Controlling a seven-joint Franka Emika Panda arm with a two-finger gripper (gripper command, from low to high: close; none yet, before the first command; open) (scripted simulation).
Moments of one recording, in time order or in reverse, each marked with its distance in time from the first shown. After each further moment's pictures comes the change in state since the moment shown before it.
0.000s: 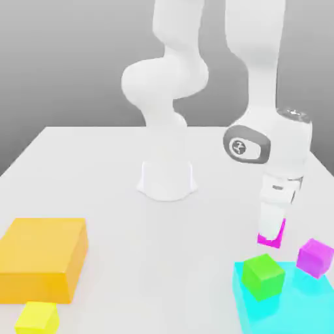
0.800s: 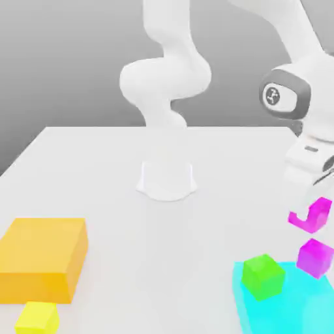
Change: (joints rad) arm -0.184 -0.251 0.059 0.369 0.270 -0.618 0.142
